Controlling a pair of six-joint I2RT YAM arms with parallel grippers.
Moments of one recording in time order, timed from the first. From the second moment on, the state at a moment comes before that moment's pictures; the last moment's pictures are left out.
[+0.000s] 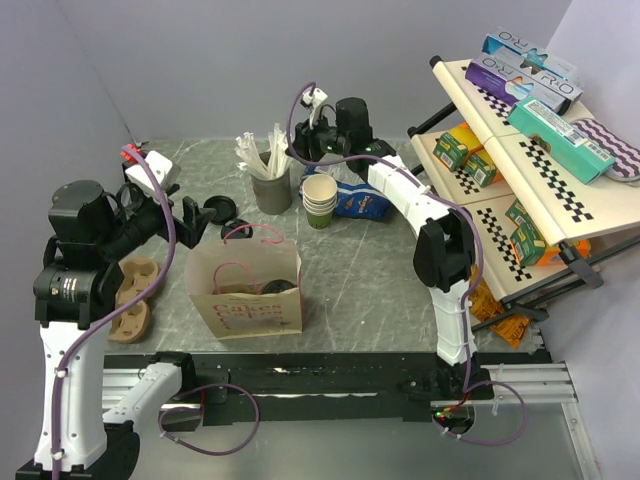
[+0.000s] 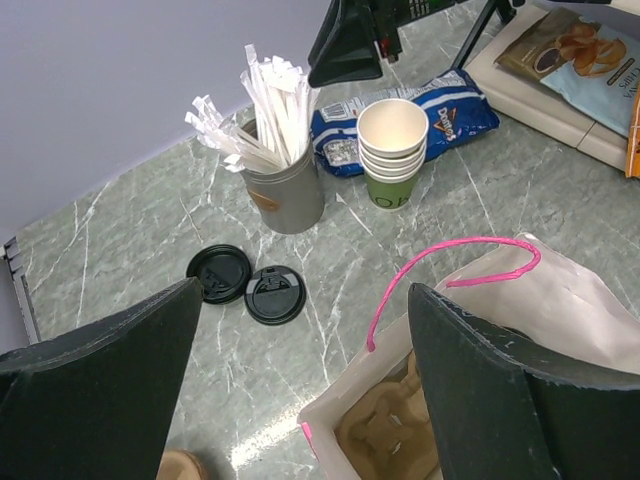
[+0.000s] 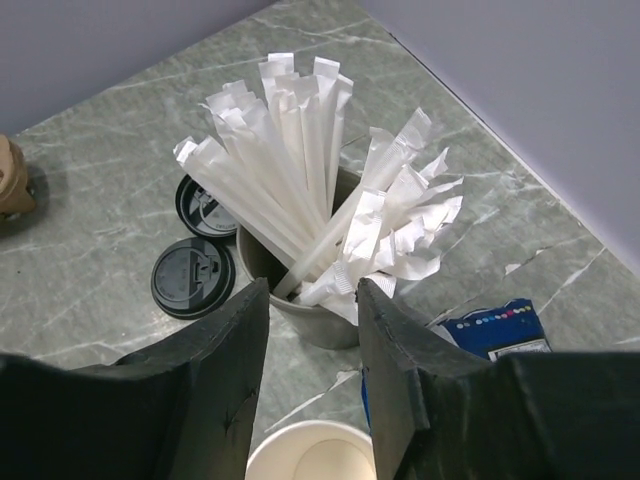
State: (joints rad) left arm -0.06 0.87 1.44 -0.79 0.47 0.22; right arm 0.48 2.15 2.04 -0.18 -0.54 -0.06
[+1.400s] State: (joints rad) left arm -0.04 0.88 1.43 -0.84 0.46 0.23; right arm 0.48 2.22 2.13 -0.17 -0.57 -0.07
